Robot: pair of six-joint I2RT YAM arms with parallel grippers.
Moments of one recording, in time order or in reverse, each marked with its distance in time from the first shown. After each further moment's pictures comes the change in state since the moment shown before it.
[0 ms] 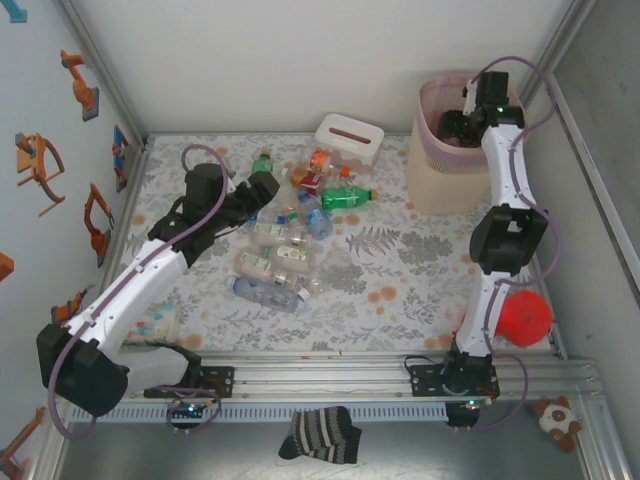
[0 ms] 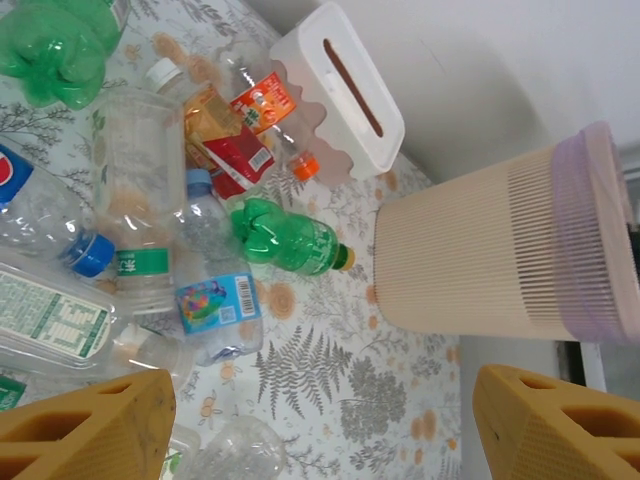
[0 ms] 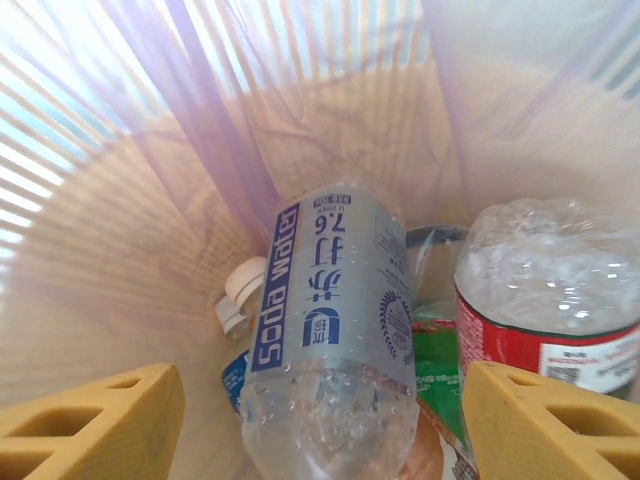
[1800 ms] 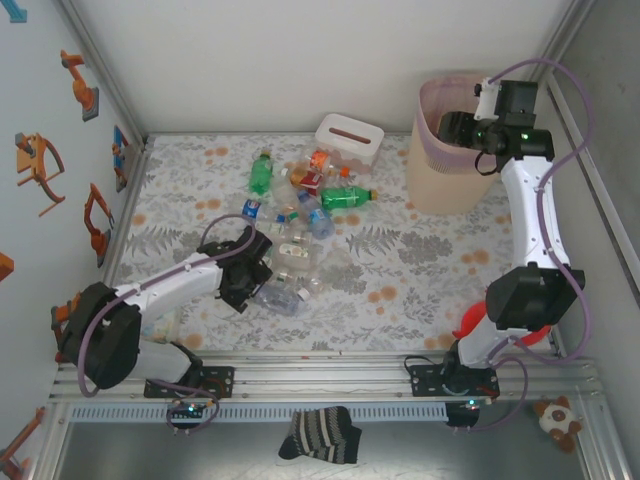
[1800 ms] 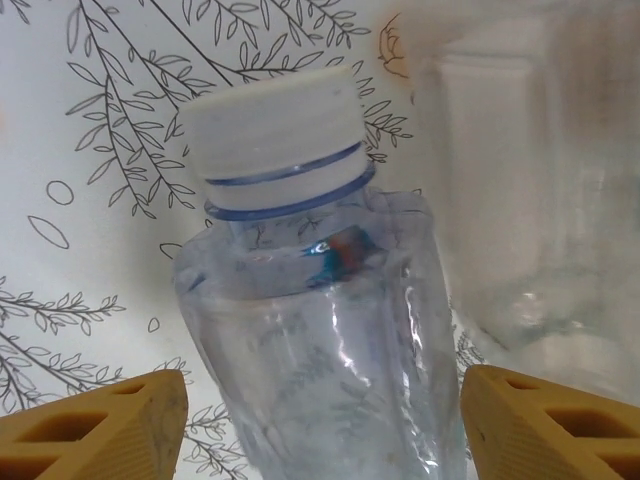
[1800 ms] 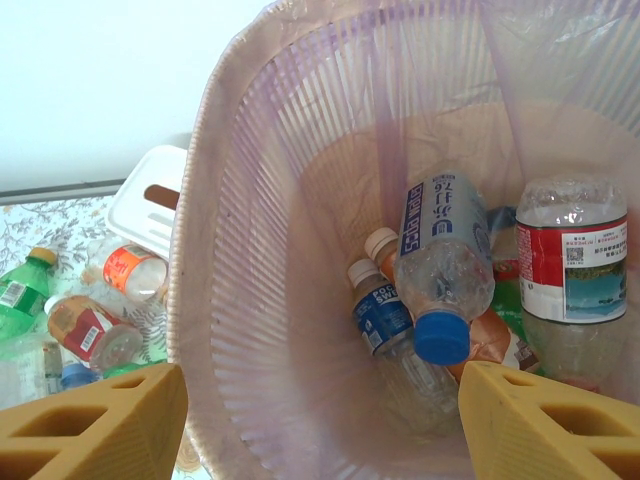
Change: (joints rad) left arm -0.179 0.159 -0.310 -0.380 -0.207 -0.580; right arm 0.027 -0.499 -0.427 0.111 -0.151 0.061
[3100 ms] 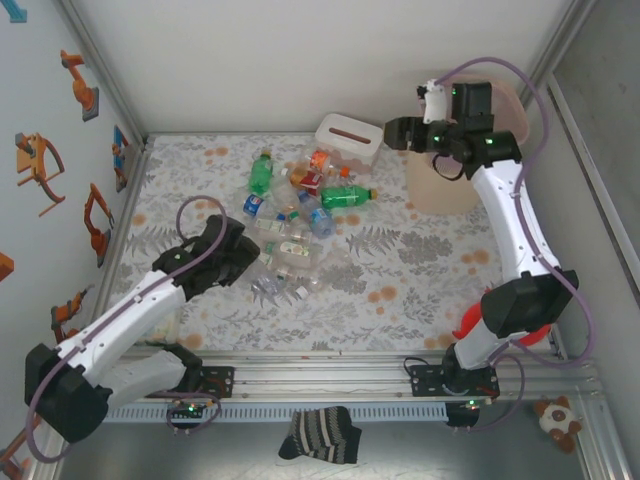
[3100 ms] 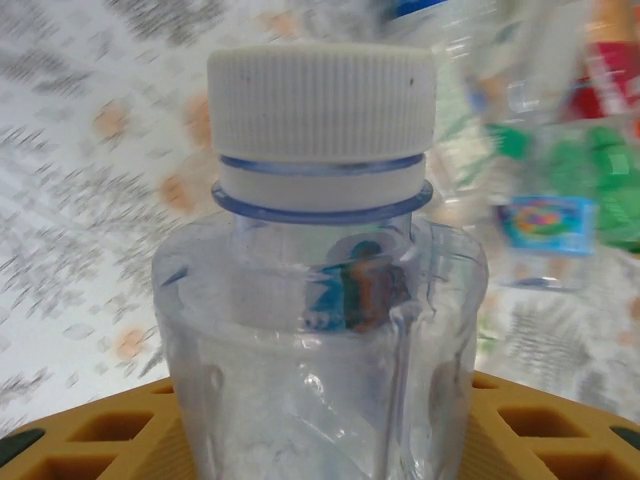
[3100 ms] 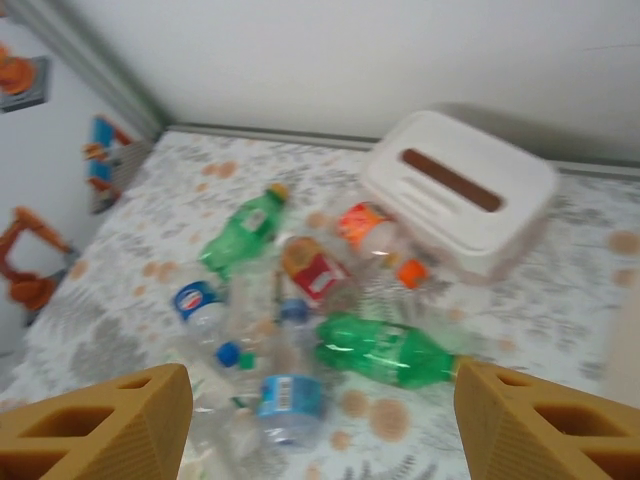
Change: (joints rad) left arm 0.061 -0.339 0.069 0.045 -0.076 0.300; right arm 0.248 -0.031 -0.028 0.048 -0.262 0.049
